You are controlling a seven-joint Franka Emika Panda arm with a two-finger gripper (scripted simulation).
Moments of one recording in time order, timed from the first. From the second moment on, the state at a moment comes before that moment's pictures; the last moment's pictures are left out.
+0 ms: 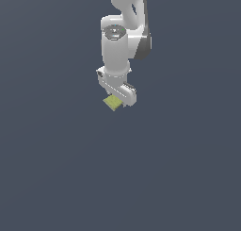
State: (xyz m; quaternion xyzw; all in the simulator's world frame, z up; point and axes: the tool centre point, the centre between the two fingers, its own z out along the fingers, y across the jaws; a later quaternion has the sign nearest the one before) arm -0.097 -0.018 0.186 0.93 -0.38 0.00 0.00
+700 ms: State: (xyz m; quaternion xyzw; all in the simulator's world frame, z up) arm -0.098 0.032 0.306 0.93 -0.38 0.00 0.00
